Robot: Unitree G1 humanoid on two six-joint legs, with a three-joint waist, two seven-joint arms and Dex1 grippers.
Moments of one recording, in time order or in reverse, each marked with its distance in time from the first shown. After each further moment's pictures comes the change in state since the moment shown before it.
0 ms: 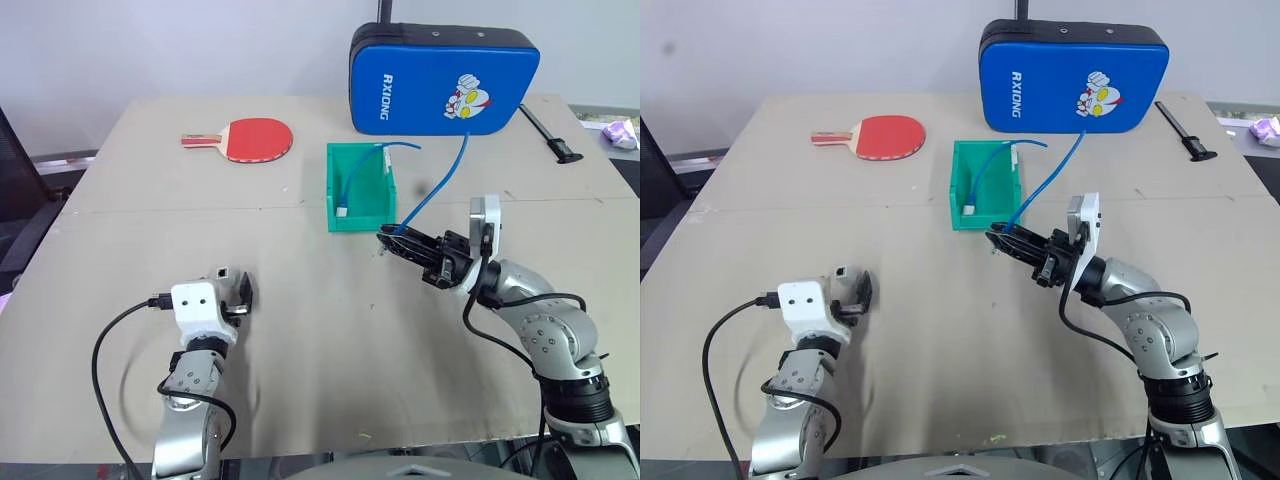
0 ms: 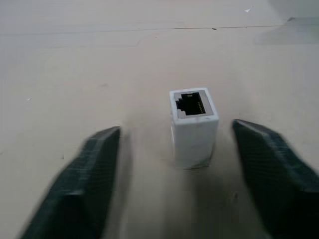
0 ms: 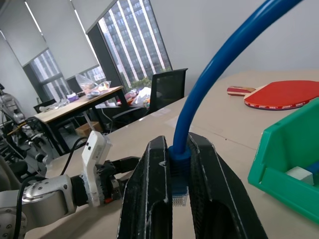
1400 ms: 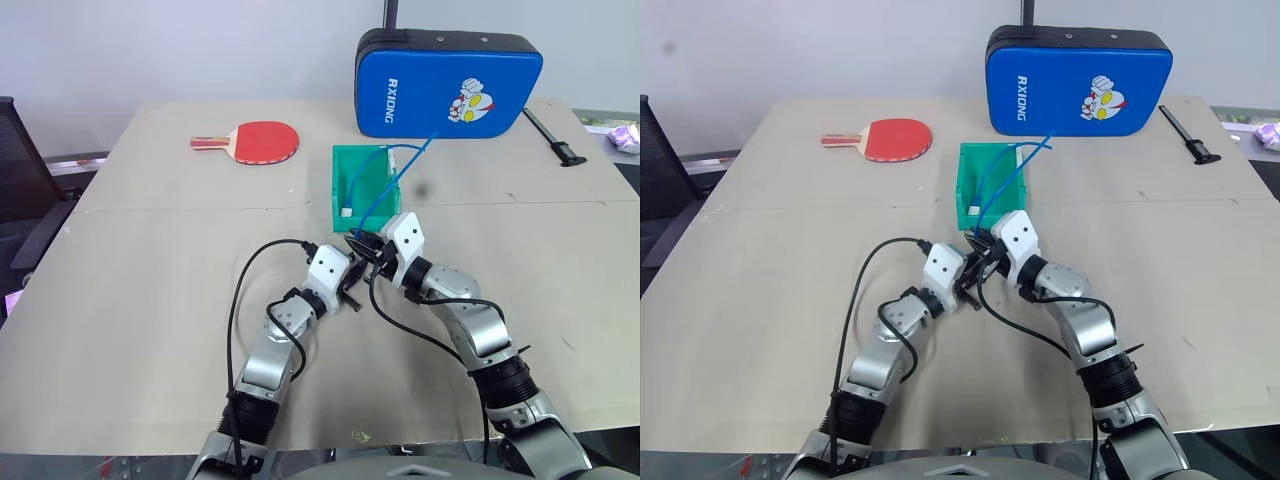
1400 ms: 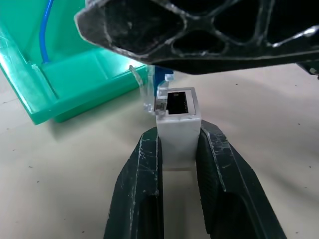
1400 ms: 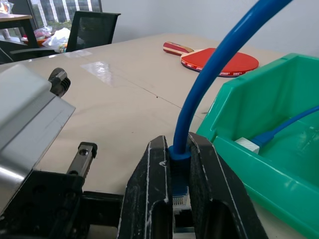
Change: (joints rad) left arm -0.379 -0.024 -0.407 0.386 0.102 -0.161 -0.391; right arm -0.095 0.223 0.237 0.339 -0.608 -0.341 -0.236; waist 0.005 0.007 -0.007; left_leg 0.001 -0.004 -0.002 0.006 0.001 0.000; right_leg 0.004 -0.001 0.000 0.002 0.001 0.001
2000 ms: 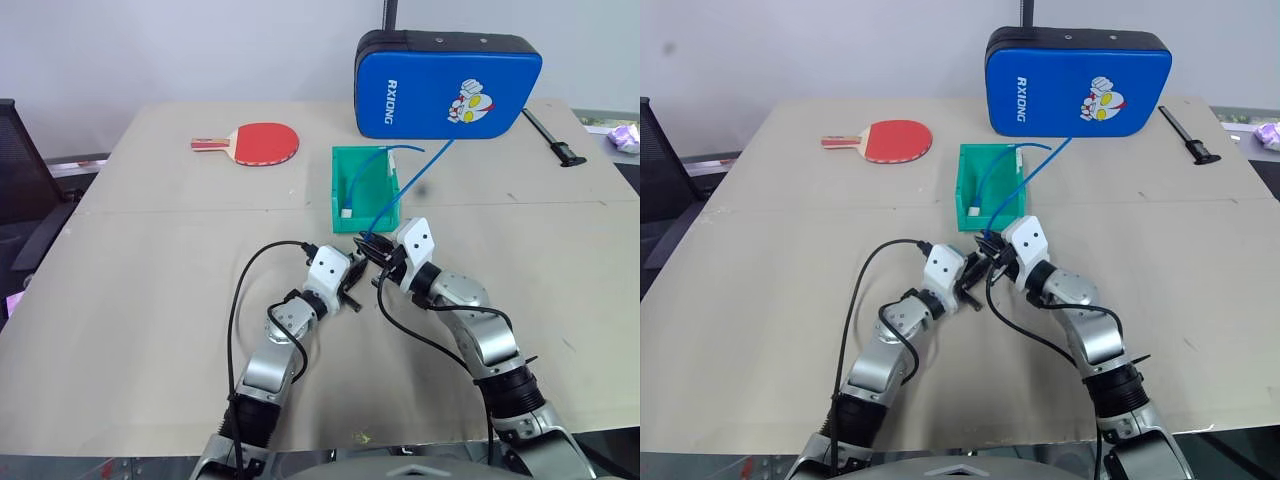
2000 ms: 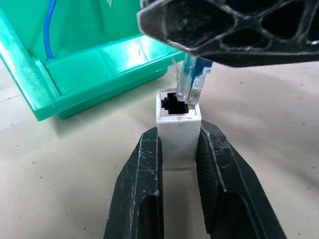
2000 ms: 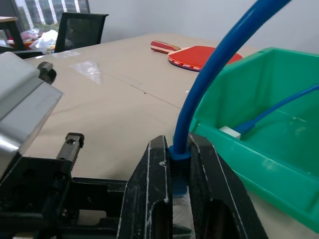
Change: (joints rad) left arm 0.018 -0.016 0.001 -0.023 0.010 0.026 0.021; right arm 0.063 -0.017 -0.030 -0.043 -0.003 -0.006 -0.013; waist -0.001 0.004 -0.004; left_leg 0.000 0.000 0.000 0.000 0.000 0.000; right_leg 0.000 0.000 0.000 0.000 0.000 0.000
